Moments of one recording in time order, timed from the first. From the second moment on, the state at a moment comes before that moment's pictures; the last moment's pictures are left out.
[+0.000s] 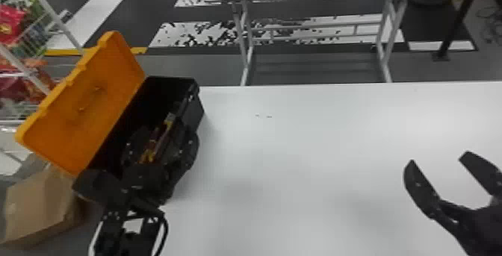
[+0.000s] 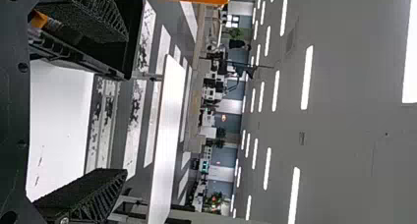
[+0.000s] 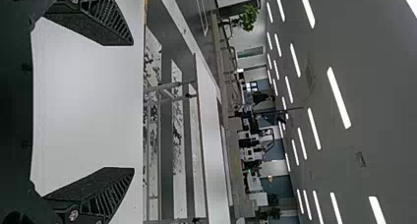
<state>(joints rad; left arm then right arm) 0.59 0.07 0.20 -1.94 0.27 -0.21 -0.18 0.67 0.00 -0.09 -2.01 -0.17 -0.09 0.42</state>
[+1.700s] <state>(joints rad) 0.72 0.08 -0.02 -1.83 0.10 -0.49 0.09 0.73 0.00 0.12 -1.74 0.02 -0.56 0.03</state>
